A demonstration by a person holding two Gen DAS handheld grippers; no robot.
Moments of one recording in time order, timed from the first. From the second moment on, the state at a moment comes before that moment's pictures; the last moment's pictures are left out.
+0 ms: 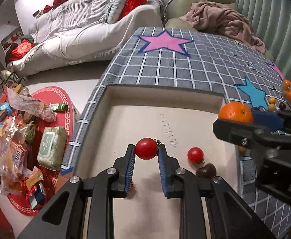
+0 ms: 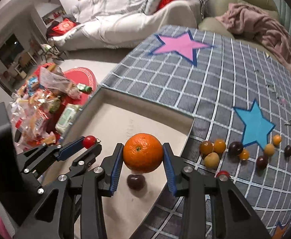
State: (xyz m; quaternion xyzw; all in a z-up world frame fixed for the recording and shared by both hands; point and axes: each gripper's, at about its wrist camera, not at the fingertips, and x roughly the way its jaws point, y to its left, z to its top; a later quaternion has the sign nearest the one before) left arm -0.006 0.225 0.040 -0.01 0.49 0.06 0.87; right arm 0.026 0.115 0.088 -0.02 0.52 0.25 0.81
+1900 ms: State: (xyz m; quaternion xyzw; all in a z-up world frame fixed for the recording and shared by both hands) left arm -0.041 0.112 0.048 0.01 0.47 -0.01 0.88; right arm -0.024 -0.074 0.047 0.05 0.55 0.12 0.83
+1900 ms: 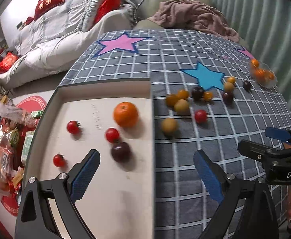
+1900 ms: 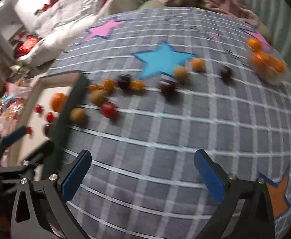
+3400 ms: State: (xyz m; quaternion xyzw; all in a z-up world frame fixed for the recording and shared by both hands) left arm 0.058 -0.023 0.020 0.05 0.50 -0.06 0.86; right arm 0.079 -0.171 0.018 0.04 0.53 0.04 0.84
